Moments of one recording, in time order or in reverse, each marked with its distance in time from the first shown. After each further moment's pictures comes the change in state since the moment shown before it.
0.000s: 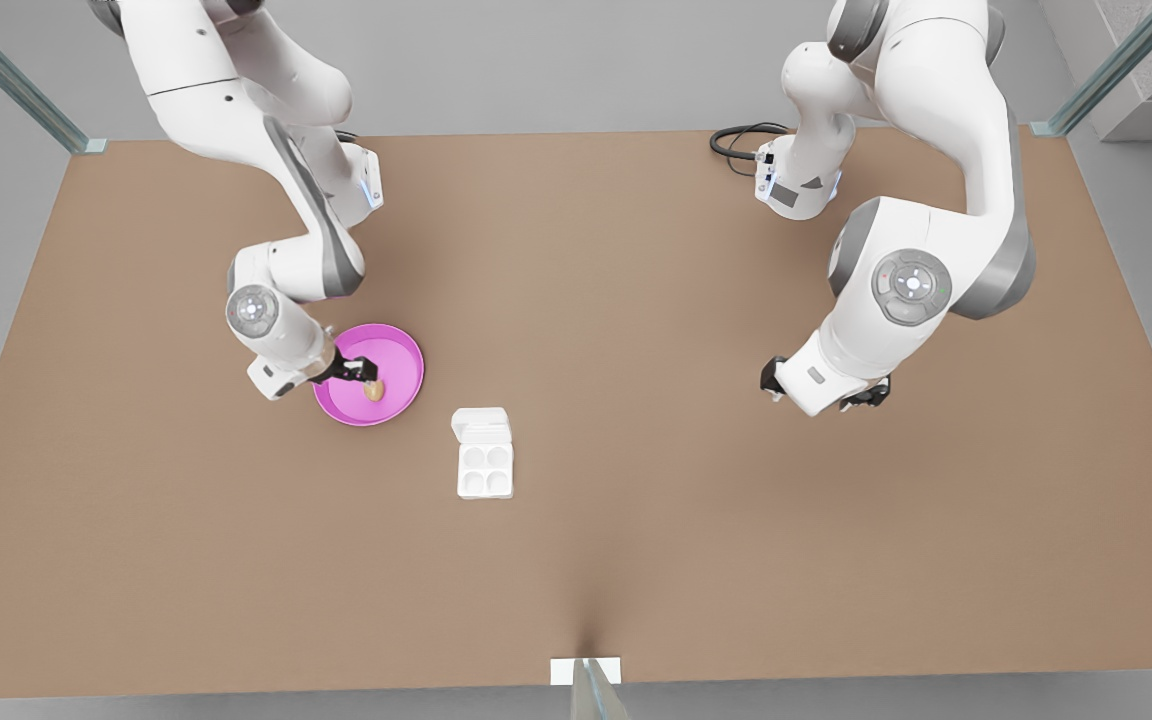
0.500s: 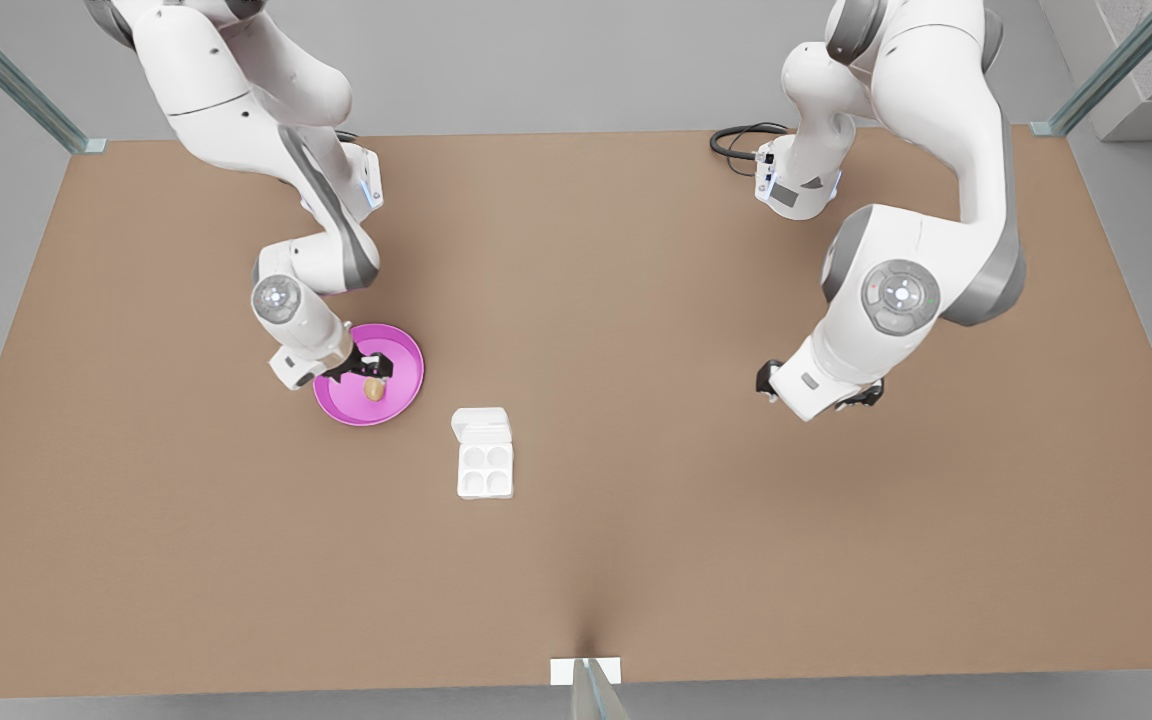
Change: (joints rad) left arm -0.006 0.011 0.000 -0.008 0.001 -0.007 -0.029; right arm -0.006 0.038 0.040 -0.121 -0.004 0.218 0.036
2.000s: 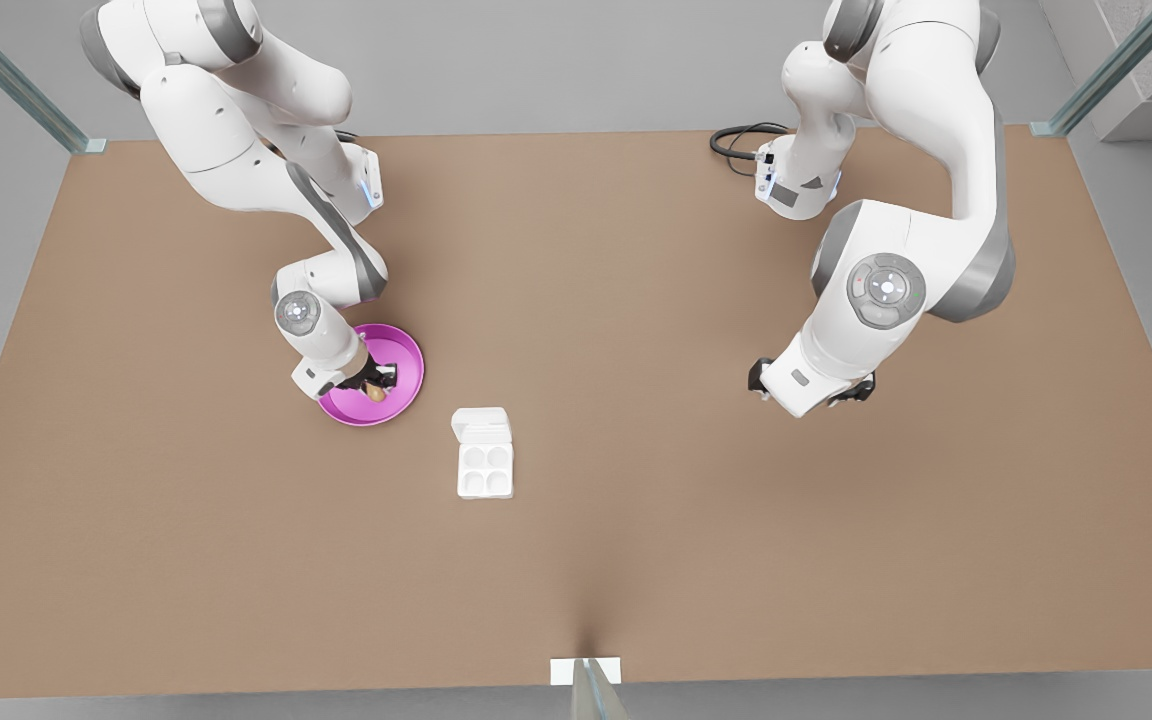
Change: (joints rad) left arm -0.019 -0.004 0.000 0.001 0.009 0.000 -0.043; right arm 0.015 0.161 -0.032 -0.027 -0.130 0.203 0.019
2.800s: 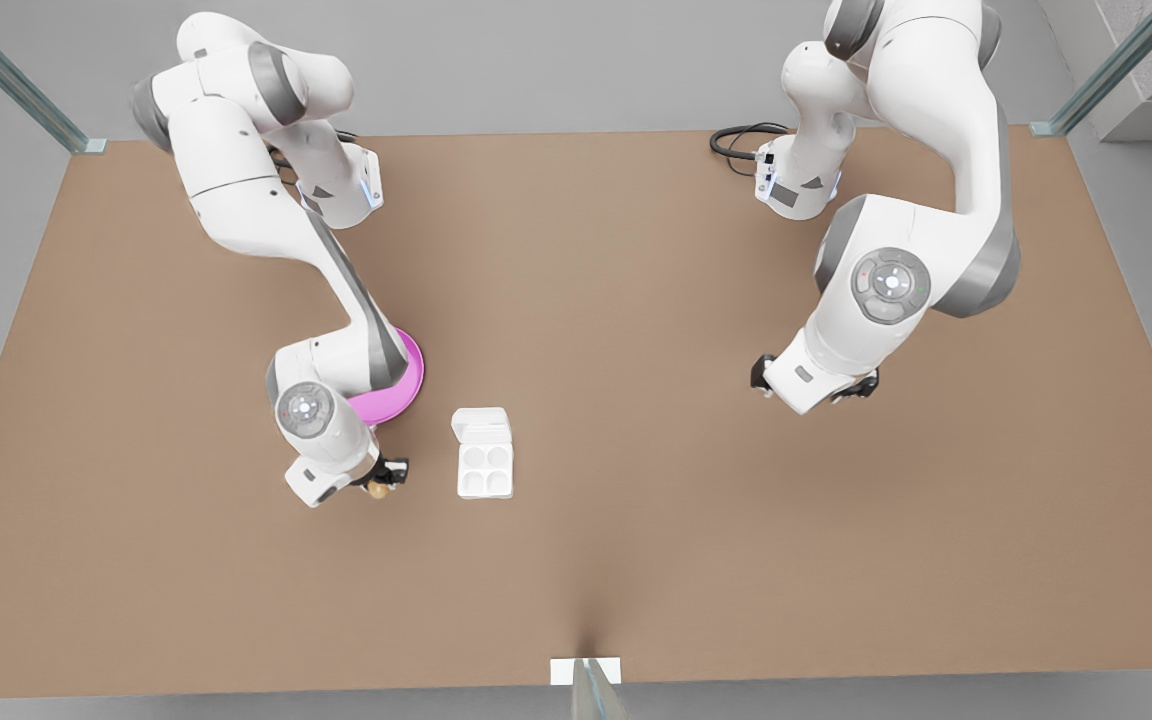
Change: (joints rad) left arm 0.001 -0.009 0.001 0.002 0.000 -0.013 -0.005; right arm 0.354 0.257 -0.250 0.871 0.022 -0.570 0.037
